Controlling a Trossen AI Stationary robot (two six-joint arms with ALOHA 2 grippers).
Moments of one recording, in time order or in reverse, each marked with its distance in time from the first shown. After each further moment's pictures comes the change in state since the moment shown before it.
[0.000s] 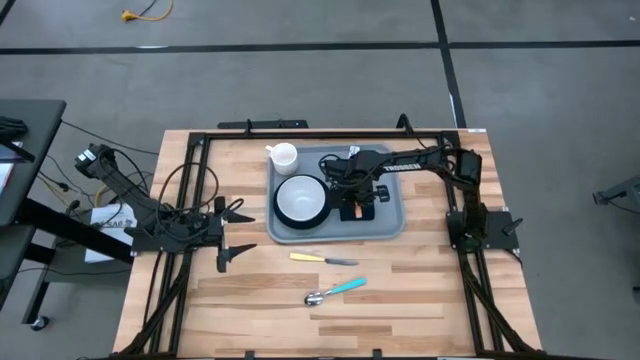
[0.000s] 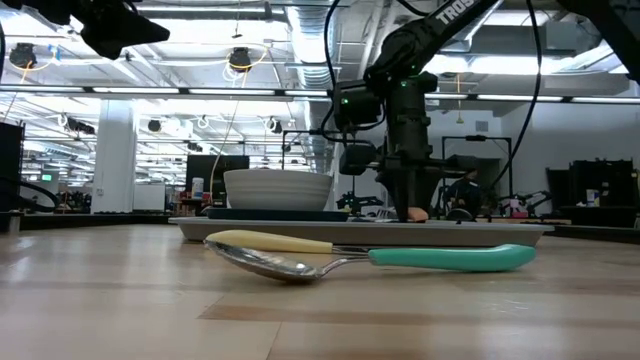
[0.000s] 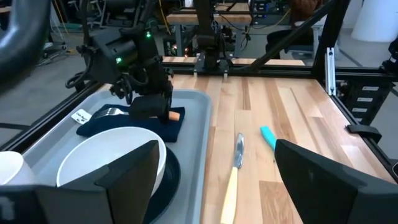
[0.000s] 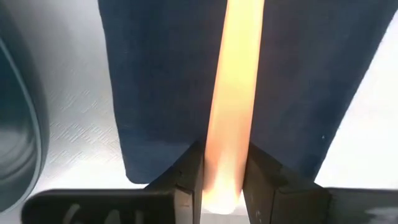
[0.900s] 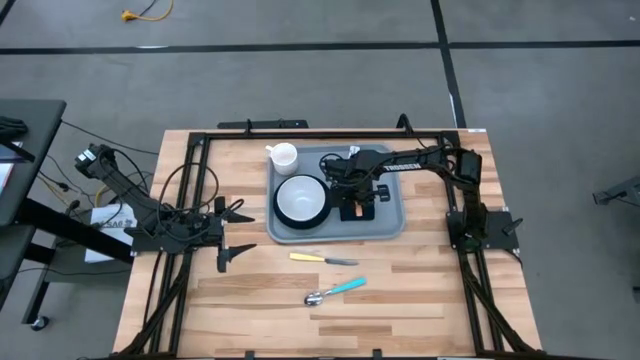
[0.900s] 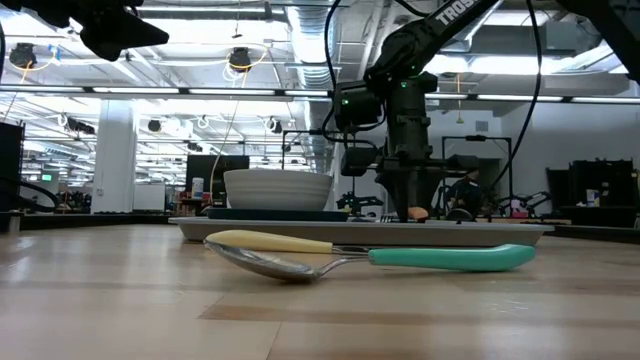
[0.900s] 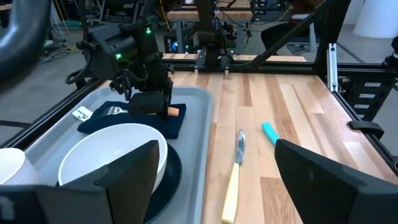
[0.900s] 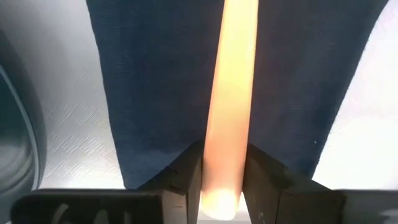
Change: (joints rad) left arm 0.000 0.000 0.000 -0.019 0.000 -0.009; right arm -0.004 0.000 0.000 -0.003 0.024 0.027
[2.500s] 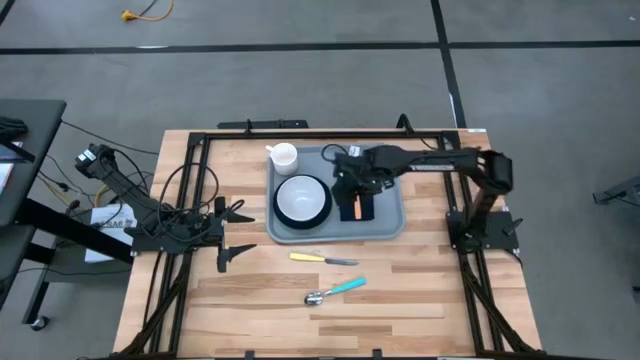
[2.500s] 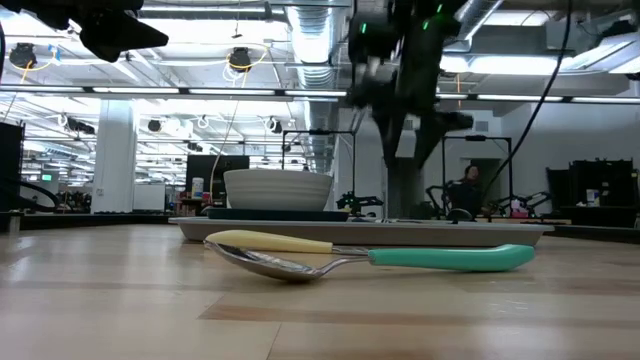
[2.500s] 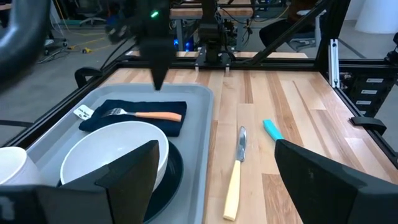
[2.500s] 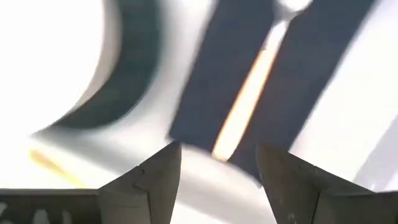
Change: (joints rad) left arm 0.000 0.000 0.001 -0.015 0.001 0.000; right arm 0.080 -0.239 0.002 -0.007 0.173 -0.238
